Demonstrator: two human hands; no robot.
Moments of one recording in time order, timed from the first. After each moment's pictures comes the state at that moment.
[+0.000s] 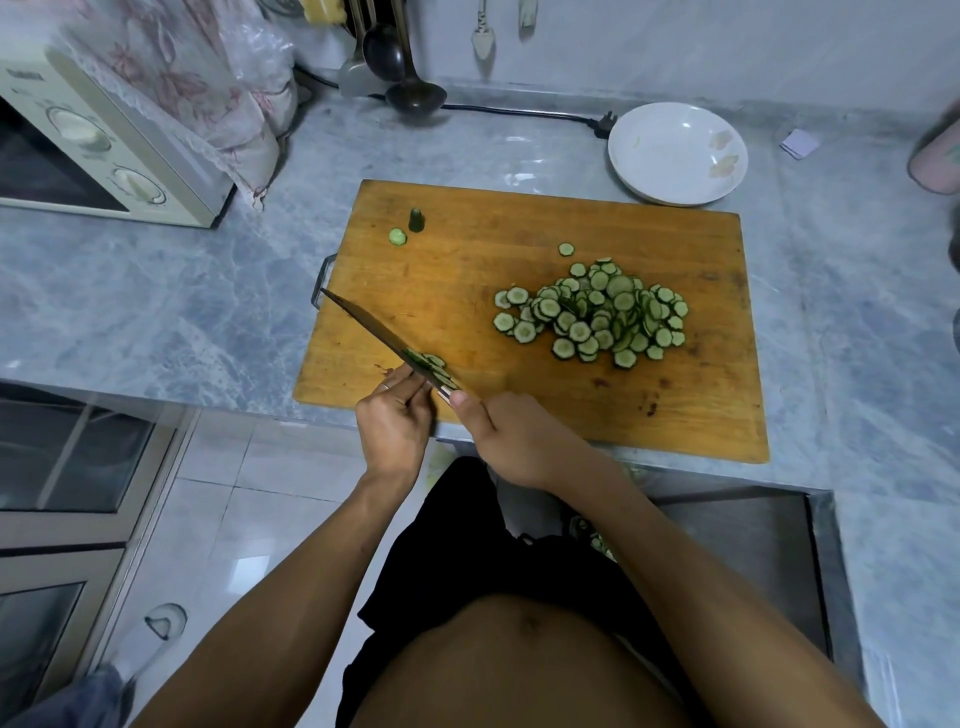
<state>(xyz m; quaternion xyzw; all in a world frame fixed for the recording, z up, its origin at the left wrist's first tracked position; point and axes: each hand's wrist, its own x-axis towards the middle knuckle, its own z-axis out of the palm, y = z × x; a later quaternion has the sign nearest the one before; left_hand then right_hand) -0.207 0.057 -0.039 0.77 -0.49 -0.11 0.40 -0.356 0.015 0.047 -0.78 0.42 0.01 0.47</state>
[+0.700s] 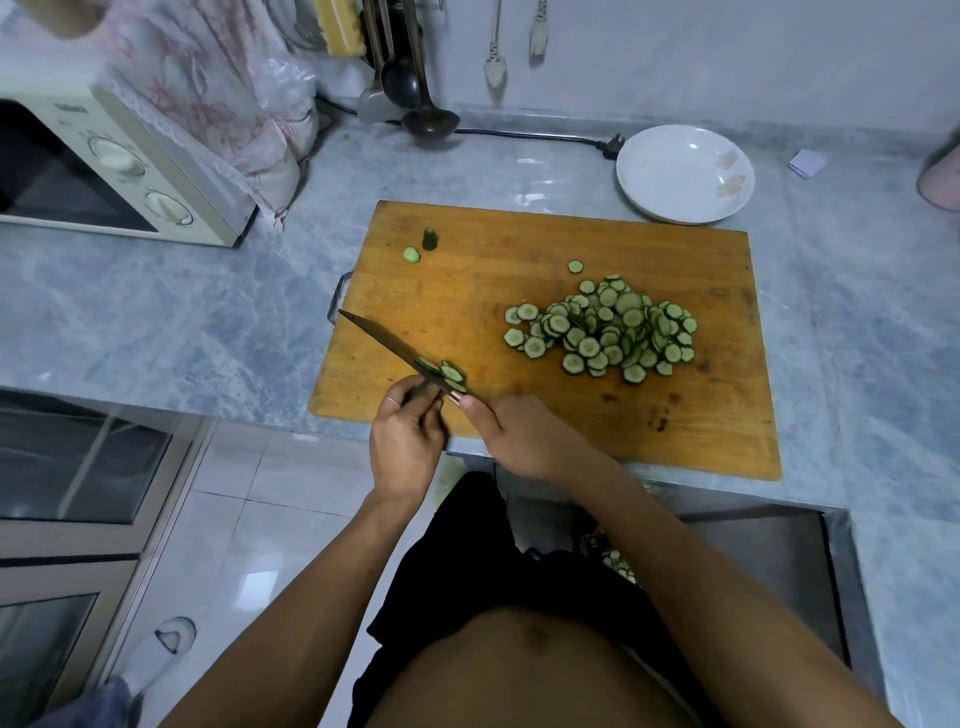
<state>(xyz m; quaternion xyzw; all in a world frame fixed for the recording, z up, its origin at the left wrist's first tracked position) -0.203 0.064 -0.048 0.78 -0.49 -0.11 0.37 -0.347 0.002 0.030 -0.80 0.42 0.01 0.43</state>
